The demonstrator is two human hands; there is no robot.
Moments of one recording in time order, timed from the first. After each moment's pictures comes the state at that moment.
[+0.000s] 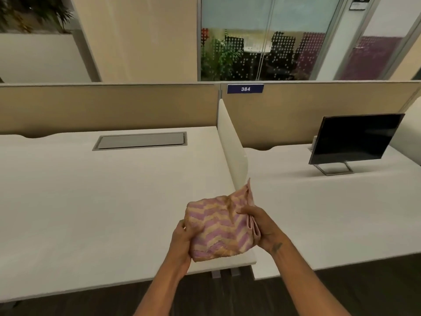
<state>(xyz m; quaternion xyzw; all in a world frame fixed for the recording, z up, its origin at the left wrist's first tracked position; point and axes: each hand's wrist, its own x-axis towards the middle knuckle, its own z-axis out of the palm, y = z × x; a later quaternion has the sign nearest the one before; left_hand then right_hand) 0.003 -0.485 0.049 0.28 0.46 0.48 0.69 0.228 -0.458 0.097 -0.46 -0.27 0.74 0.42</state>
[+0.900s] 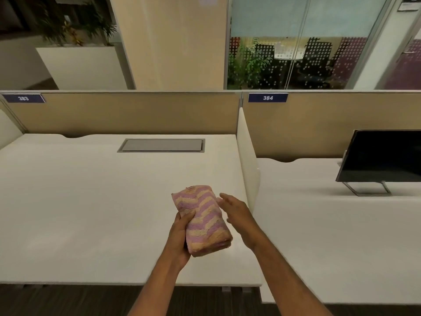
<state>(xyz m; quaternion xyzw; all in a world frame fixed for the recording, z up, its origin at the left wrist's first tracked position) 0.007 -0.454 0.078 0.20 0.42 0.55 0.69 0.175 -0.415 0.132 -0.55 -0.52 0.57 0.32</state>
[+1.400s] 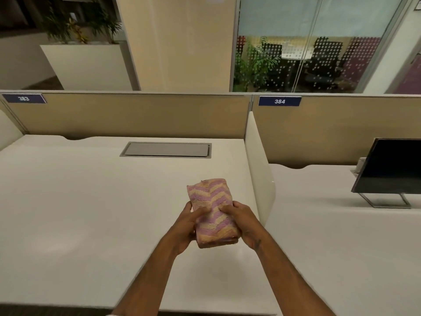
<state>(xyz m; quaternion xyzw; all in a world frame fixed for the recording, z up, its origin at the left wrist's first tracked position) -0.028 -0.367 0.090 0.32 0.50 0.43 0.68 0.156 -0.337 0.091 -0.53 -0.41 0.66 0.35</state>
